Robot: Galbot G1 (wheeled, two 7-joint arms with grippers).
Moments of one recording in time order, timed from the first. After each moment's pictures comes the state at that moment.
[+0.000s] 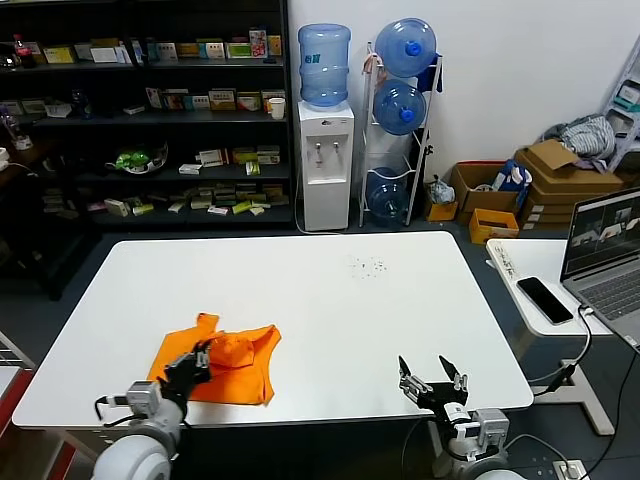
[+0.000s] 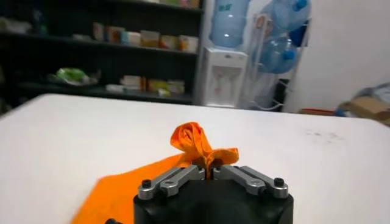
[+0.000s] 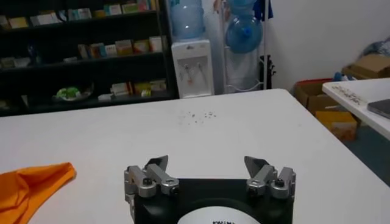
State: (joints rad) left arm 1.40 -1.06 -0.37 -1.95 -0.63 0.24 -0.25; right arm -1.55 1.15 0.37 2.13 0.51 -0.33 0.28
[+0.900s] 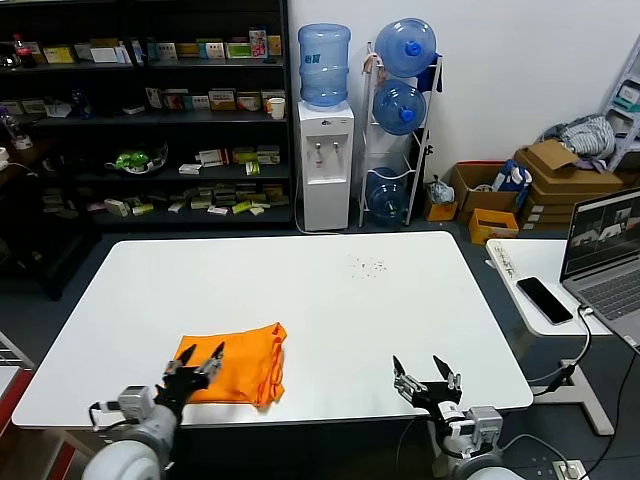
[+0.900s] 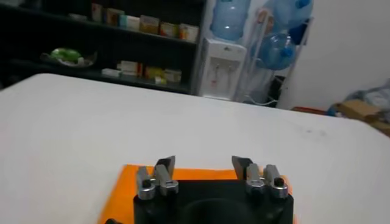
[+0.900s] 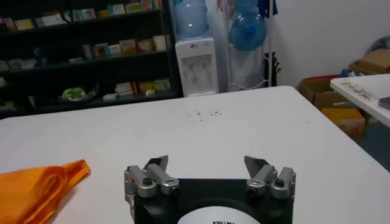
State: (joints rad) left arm 1.45 -1.02 -0.46 -1.95 -0.72 0.25 -0.21; right arm -1.53 1.16 0.34 2.11 0.52 -0.33 0.27
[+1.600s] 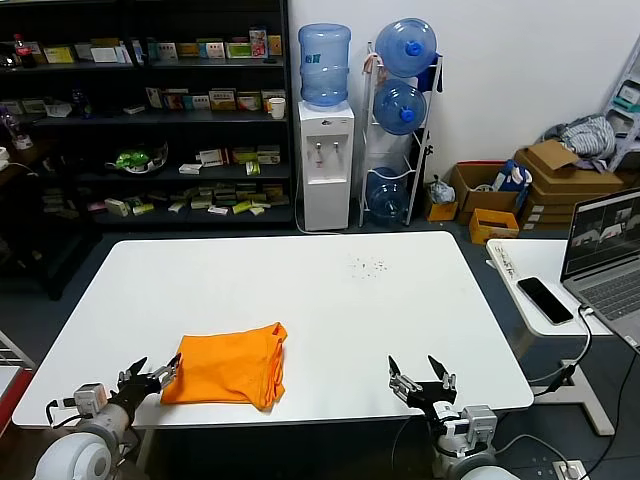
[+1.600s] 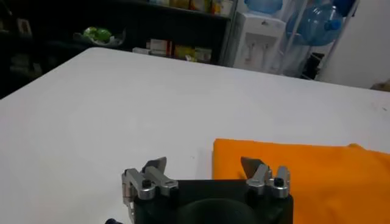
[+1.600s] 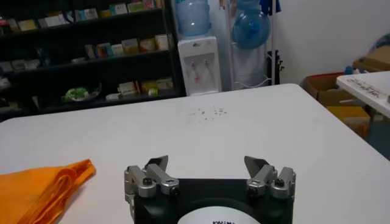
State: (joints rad) left arm 1.40 -0.94 -0.53 -1.67 -0.79 0.23 -0.05; right arm -1.52 1.17 0.33 2.11 0.52 -0.33 0.28
